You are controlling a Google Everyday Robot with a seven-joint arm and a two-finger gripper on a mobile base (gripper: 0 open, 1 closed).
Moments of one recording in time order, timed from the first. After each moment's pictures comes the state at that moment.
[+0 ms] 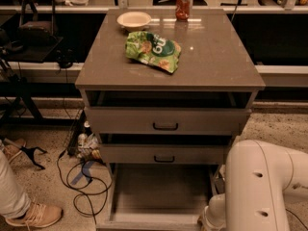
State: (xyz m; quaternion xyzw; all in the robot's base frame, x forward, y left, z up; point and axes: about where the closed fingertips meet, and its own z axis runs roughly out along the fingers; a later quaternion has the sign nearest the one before) arm 0.397 -0.225 0.166 -0.69 0.72 0.09 0.05
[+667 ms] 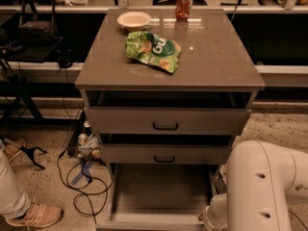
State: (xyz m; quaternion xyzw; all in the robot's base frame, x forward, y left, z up) arm 0.397 -0.228 0.168 -0.69 0.72 0.09 0.05
